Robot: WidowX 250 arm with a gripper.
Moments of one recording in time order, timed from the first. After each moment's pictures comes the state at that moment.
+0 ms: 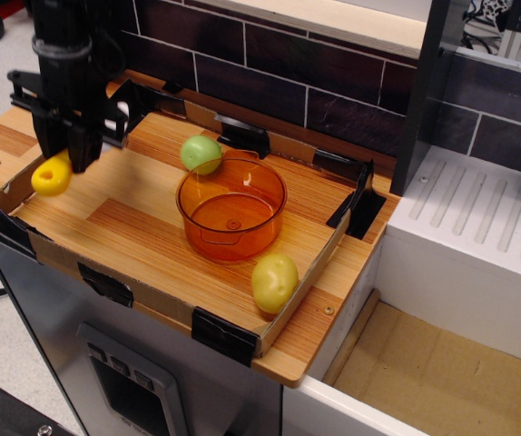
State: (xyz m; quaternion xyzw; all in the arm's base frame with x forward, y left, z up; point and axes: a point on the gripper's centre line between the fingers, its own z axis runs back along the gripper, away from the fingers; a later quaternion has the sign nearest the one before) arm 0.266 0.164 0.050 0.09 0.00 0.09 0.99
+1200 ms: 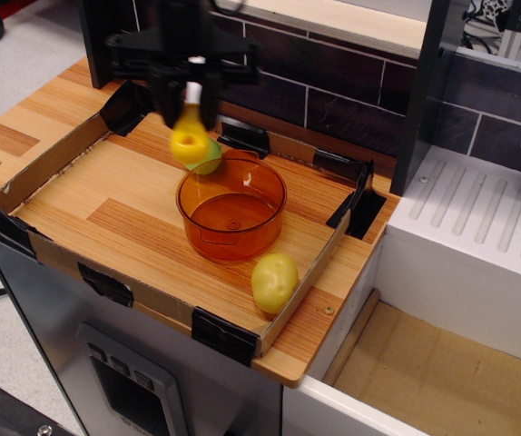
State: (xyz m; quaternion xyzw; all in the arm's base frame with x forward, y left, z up) arm 0.303 0.053 0.090 0.03 -0.06 0.23 0.97
